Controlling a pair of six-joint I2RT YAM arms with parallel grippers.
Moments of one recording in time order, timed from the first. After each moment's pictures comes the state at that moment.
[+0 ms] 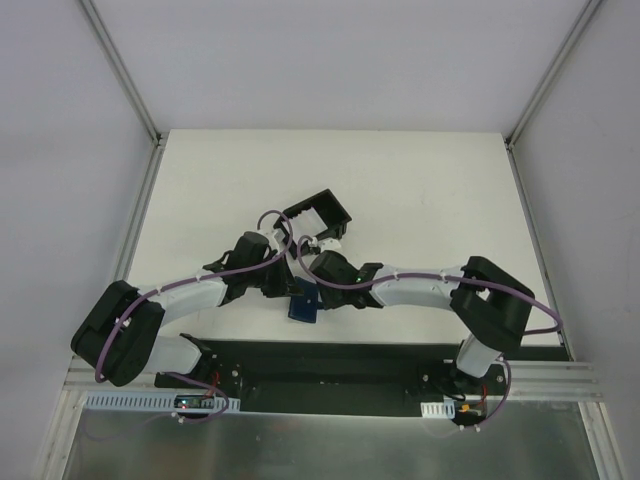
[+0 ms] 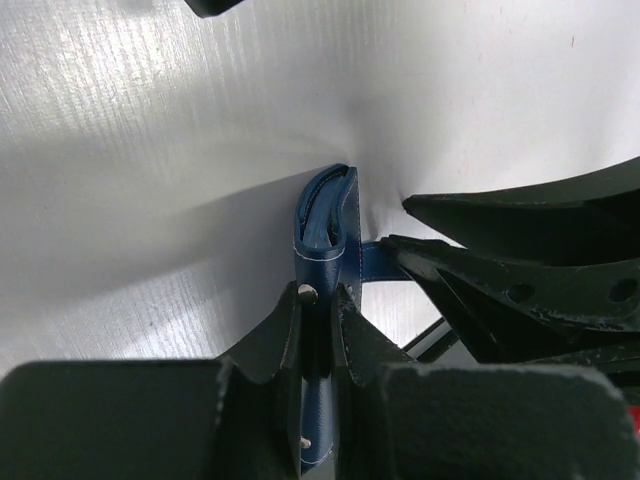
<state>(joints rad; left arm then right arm) -0.56 1.31 0.47 0.00 0.38 -0.74 1.10 1.69 0.93 -0.29 0.24 0.60</state>
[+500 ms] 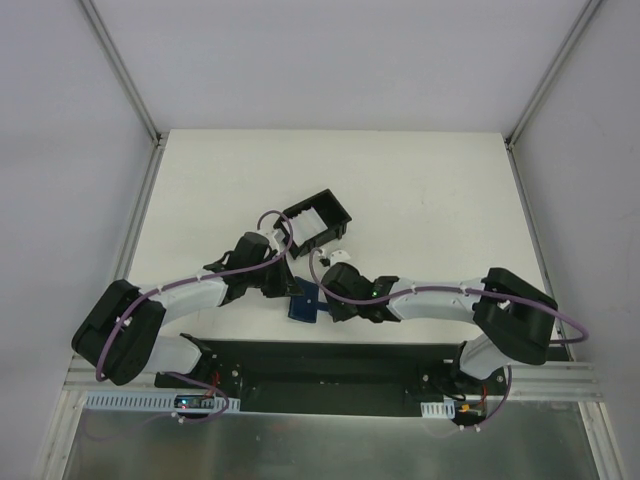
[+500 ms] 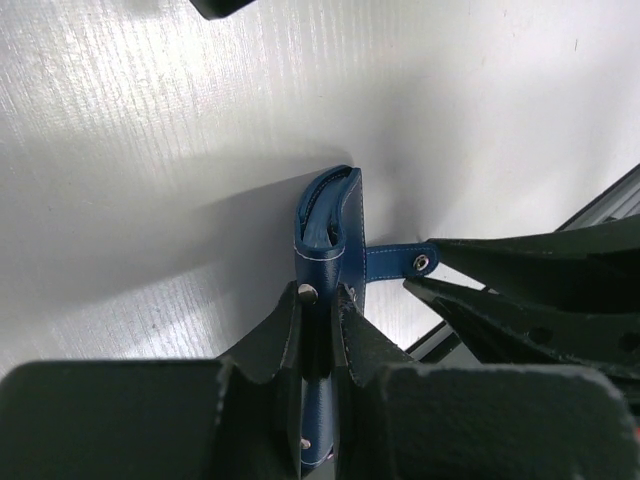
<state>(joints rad) -0.56 1.31 0.47 0.00 0.36 -0.74 1.13 1.55 0.77 -0.22 0.20 0.62</state>
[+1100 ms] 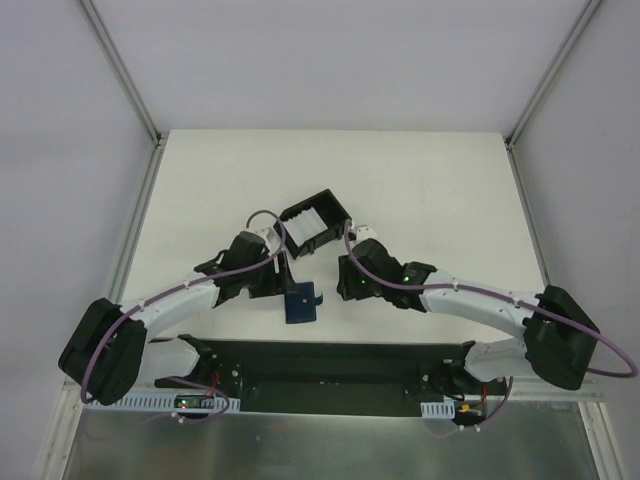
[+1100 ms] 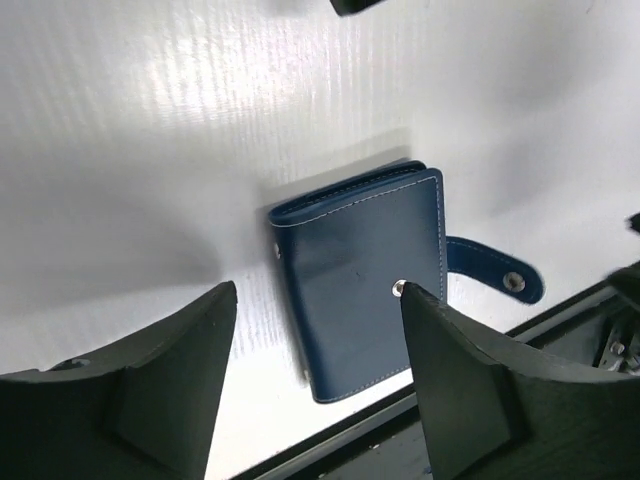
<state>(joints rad) -0.56 1.21 0.48 -0.17 0.24 -0.70 1.01 1.36 0.76 -0.29 0.16 0.61</state>
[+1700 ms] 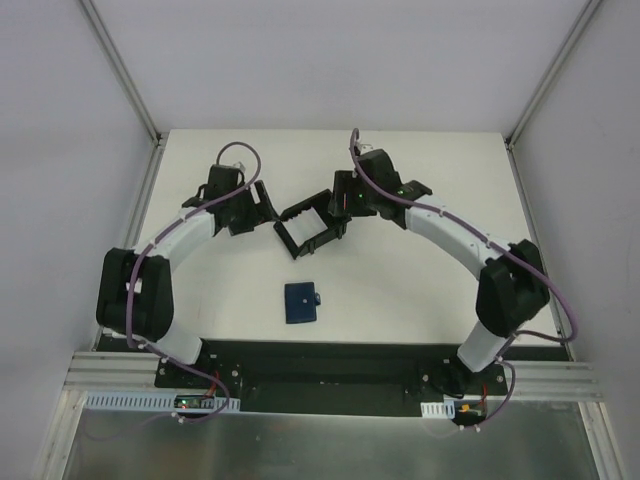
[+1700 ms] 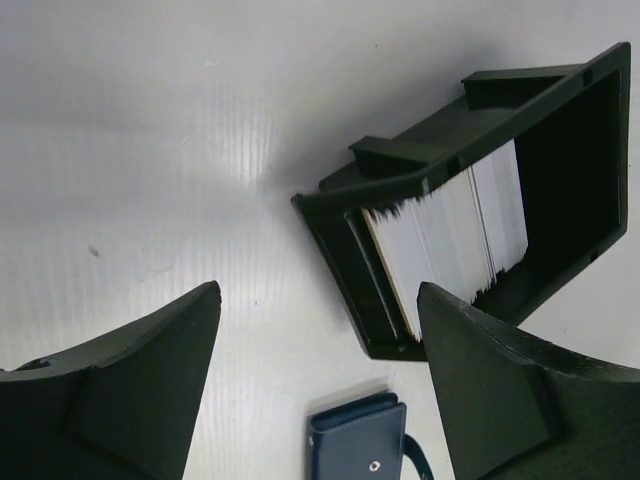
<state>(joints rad) -0.22 1.49 0.97 -0.33 0.21 -0.58 0.65 1.62 1.32 -0.39 -0.02 0.49</state>
